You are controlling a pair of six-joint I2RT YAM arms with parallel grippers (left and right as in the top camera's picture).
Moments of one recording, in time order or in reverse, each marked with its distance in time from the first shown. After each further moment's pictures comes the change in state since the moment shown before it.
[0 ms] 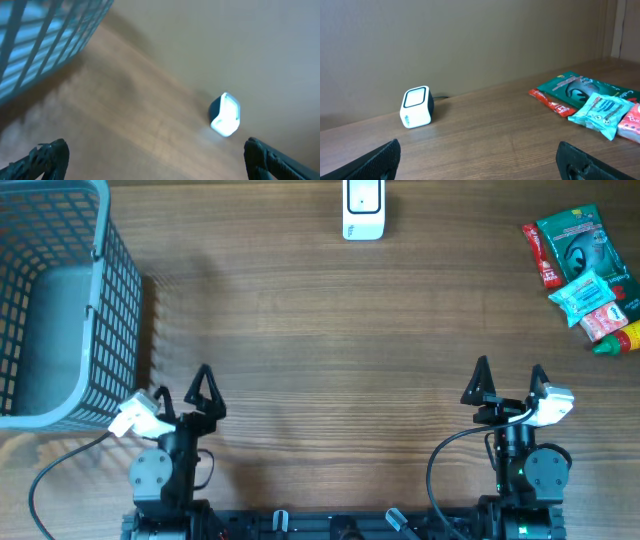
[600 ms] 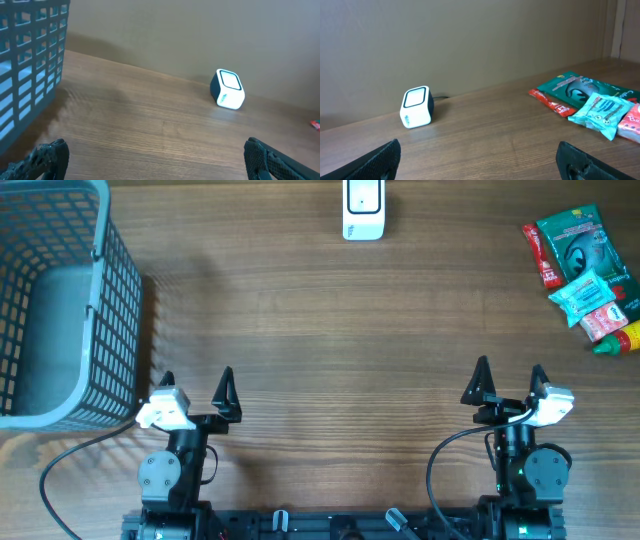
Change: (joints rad) left arm -0.071 0.000 -0.082 0.134 0.042 0.362; right arm 0.000 0.000 0.000 0.000 0.000 0.000
